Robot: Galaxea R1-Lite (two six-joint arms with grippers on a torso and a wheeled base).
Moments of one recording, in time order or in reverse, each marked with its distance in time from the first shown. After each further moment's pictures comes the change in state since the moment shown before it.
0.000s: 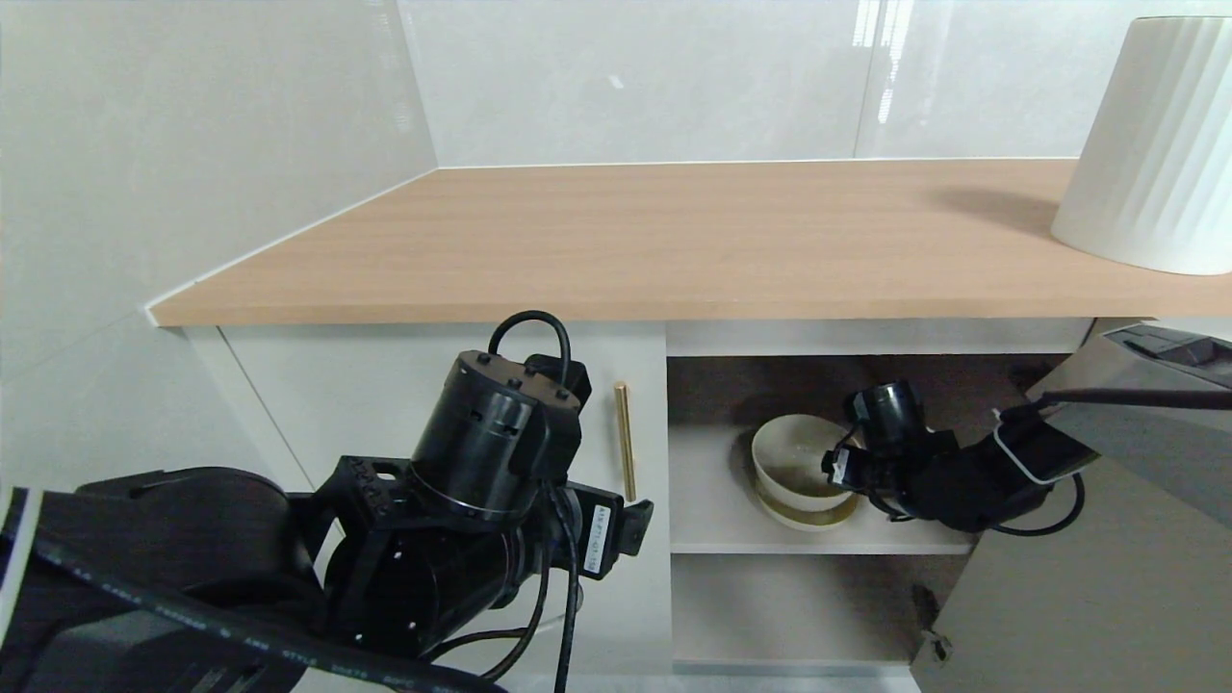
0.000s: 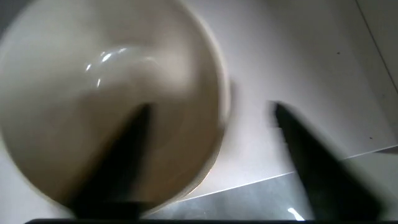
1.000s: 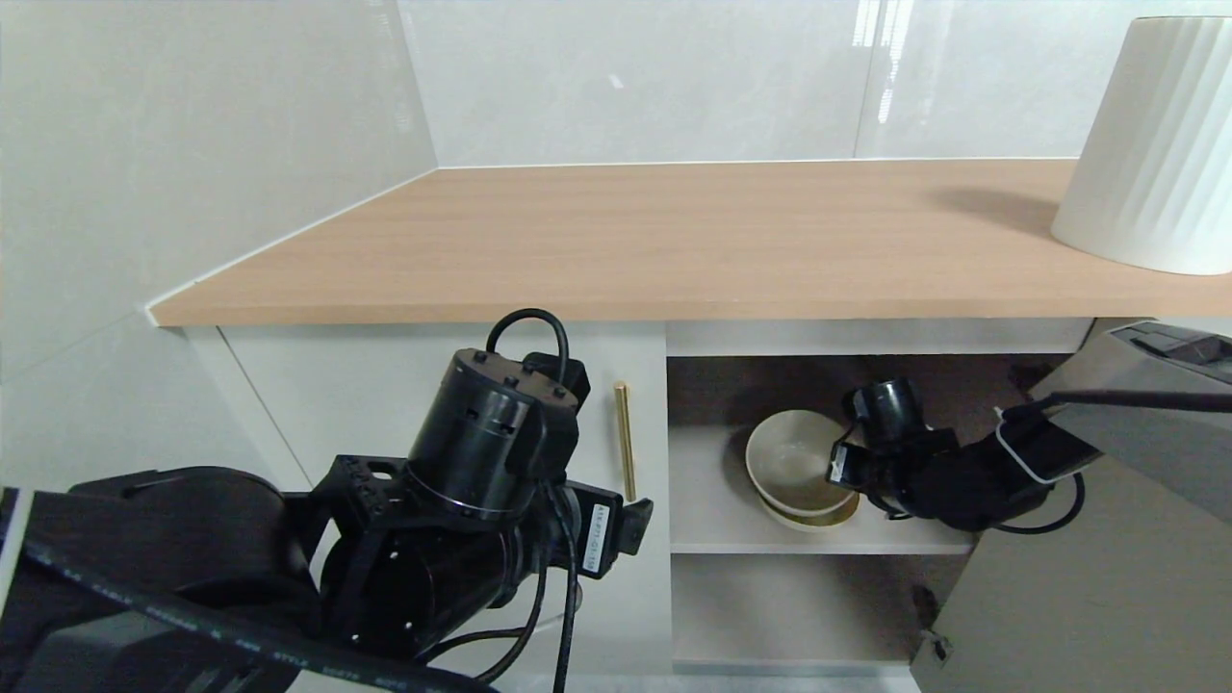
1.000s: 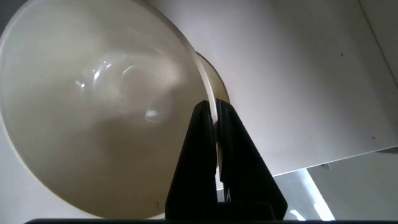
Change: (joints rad) left arm 0.000 -0.004 0.000 0.001 -0.001 0.000; right arm 0.008 -0.012 0.002 0.000 0.006 0.002
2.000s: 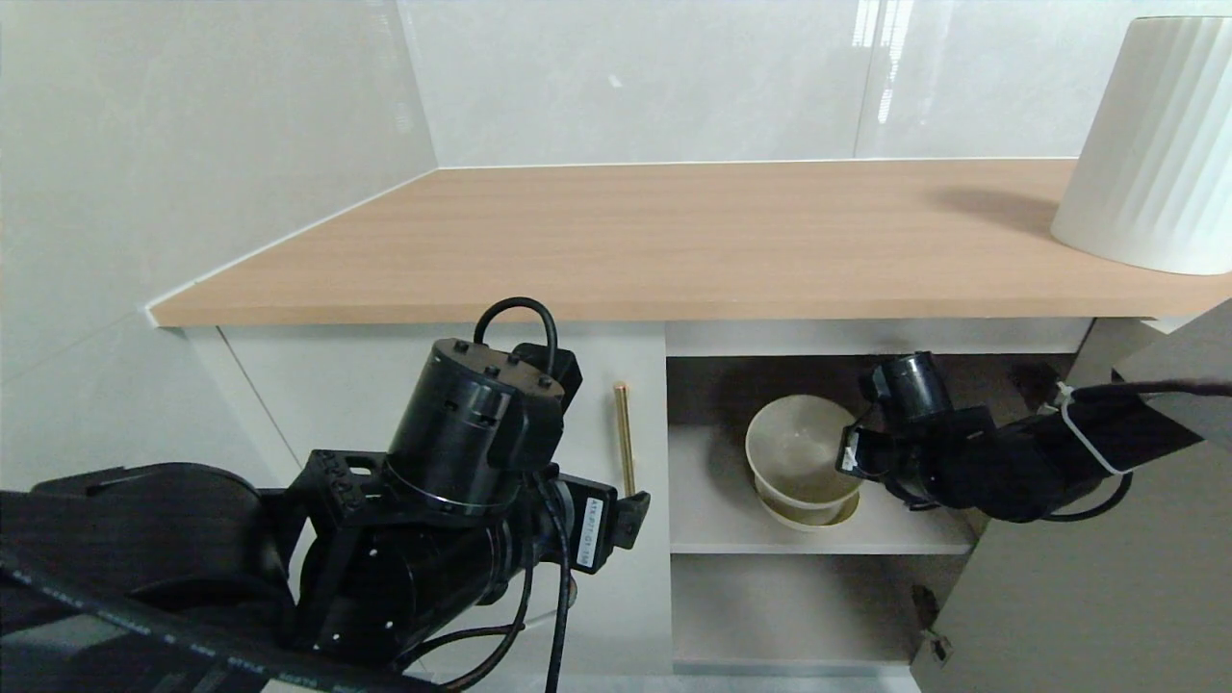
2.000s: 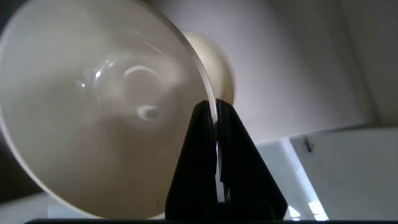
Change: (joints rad) left arm 0.000 -0.025 -0.001 0.005 0.000 0.001; right arm 0.032 -0.161 0.053 0.094 0.000 -0.013
